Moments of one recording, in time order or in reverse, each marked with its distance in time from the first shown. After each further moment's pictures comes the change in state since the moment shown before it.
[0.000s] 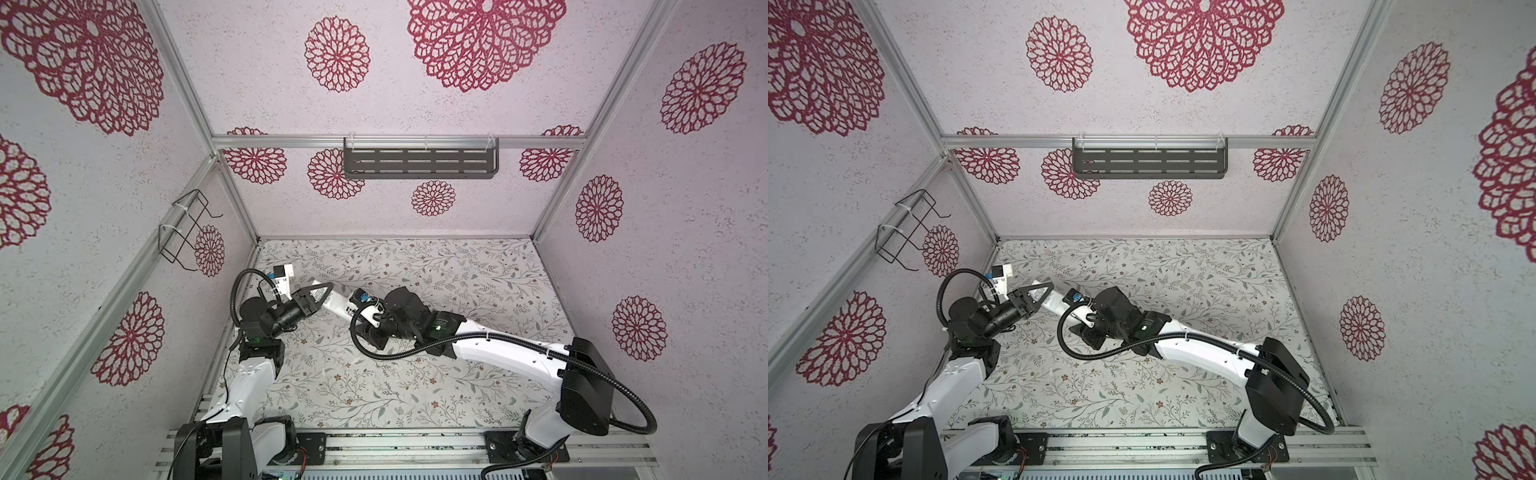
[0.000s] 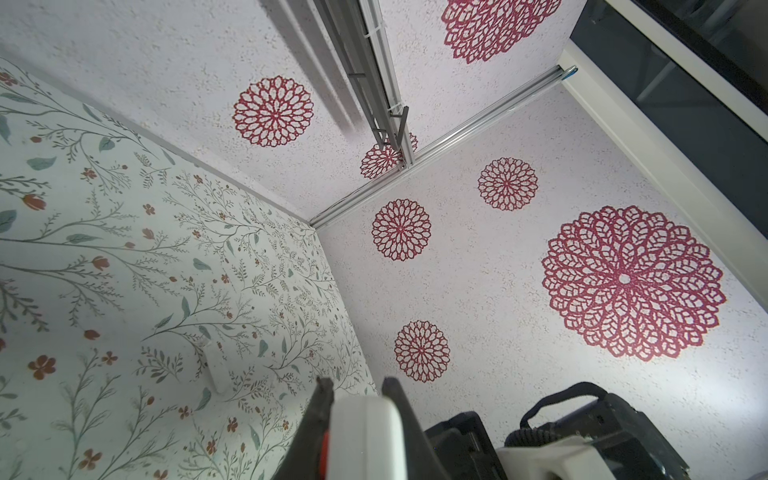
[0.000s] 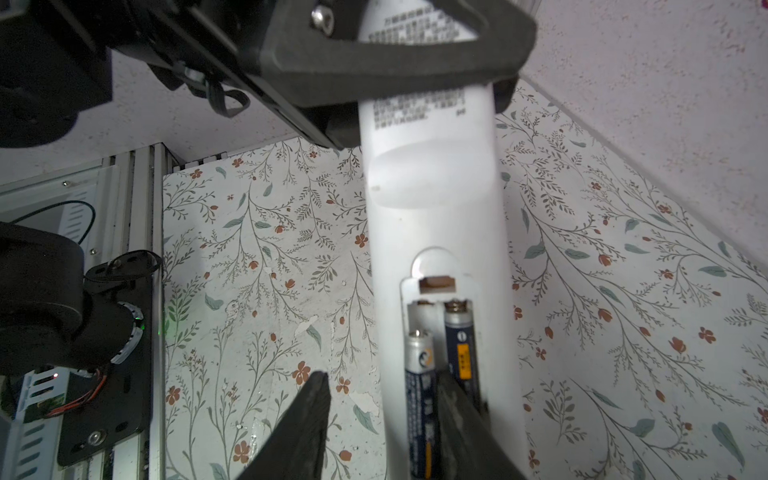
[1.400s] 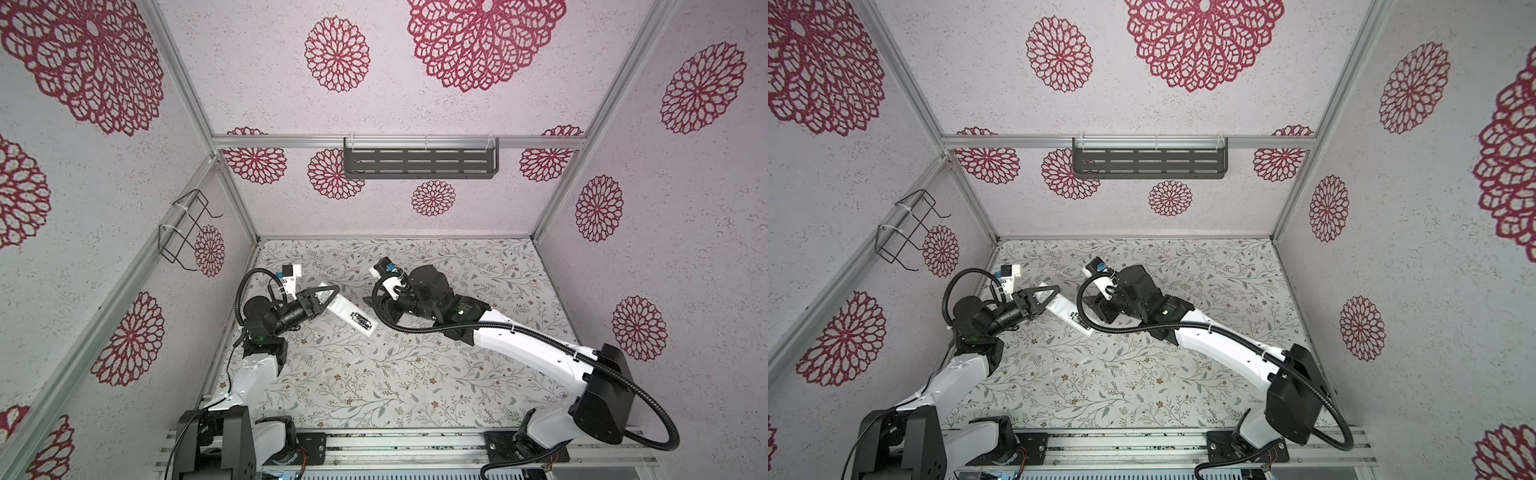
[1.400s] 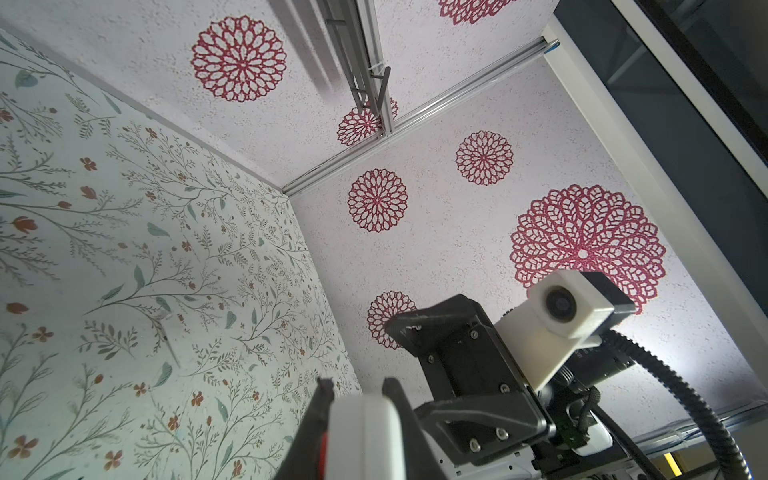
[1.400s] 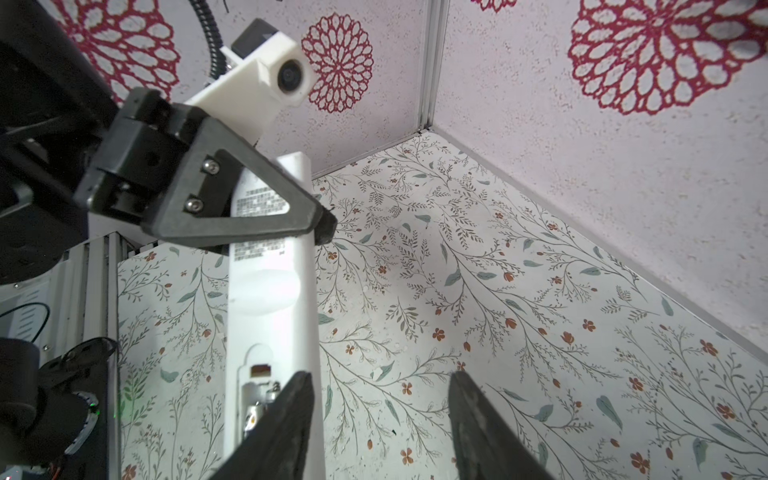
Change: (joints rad) left arm -0.022 0.060 0.002 0.093 0.083 -0.088; right arm -0.120 -0.104 0.027 -0.005 0.004 0.052
